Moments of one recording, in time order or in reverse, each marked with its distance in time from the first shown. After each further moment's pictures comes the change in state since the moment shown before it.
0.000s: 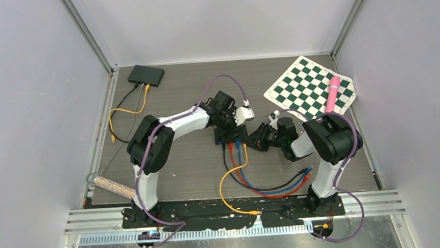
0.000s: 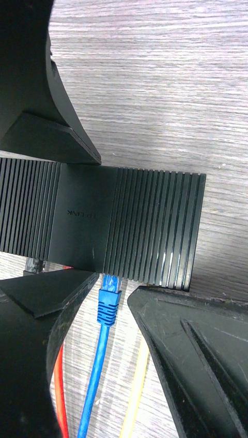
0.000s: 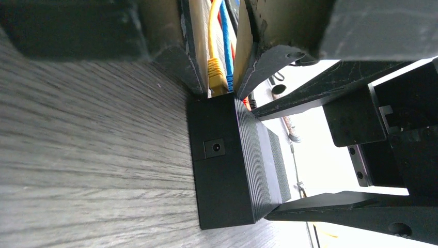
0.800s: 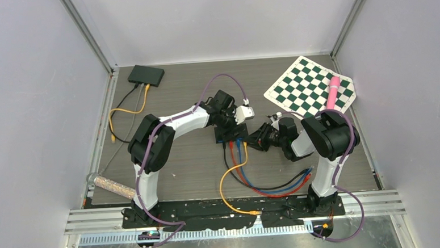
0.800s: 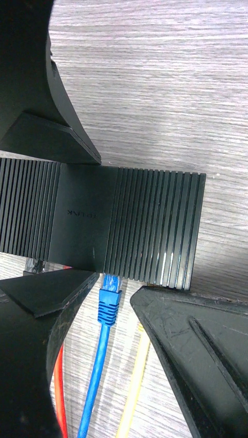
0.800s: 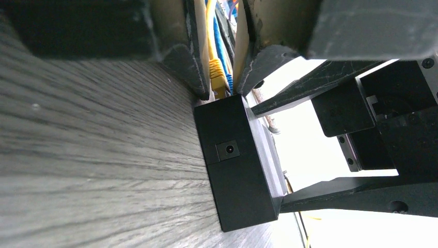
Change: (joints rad) left arm 0.006 0.011 0.012 0.009 0.006 0.002; right arm -0.039 0.062 0.001 0.075 -0.030 0.132
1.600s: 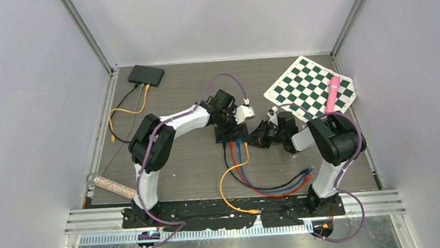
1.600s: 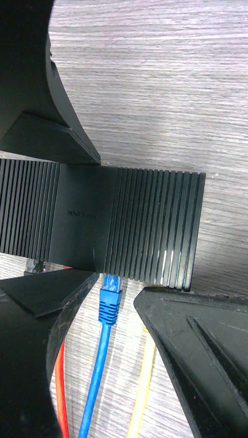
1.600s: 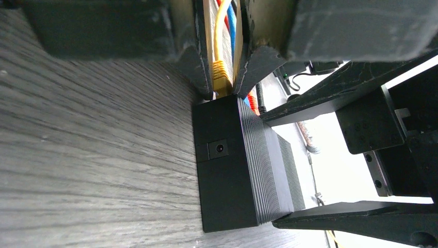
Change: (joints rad) left arm 0.002 0.009 0.014 -0.011 0.002 0.006; right arm -0.010 -0.082 0.092 -0.307 -0.029 -0.276
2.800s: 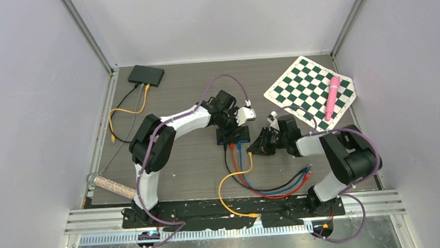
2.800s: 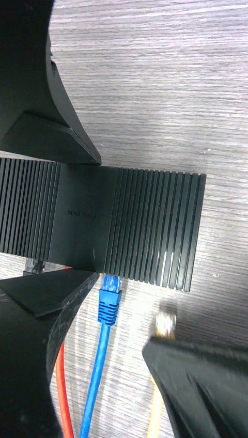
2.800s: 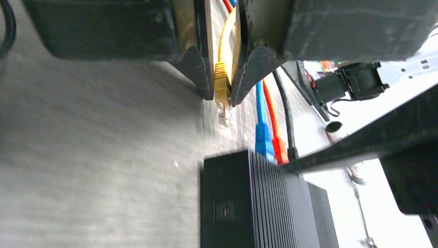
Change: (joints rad) left arm -0.004 0.002 0.010 -0.033 0.038 0.012; right arm 0.042 -0.176 -0.032 -0.274 0.023 -0.159
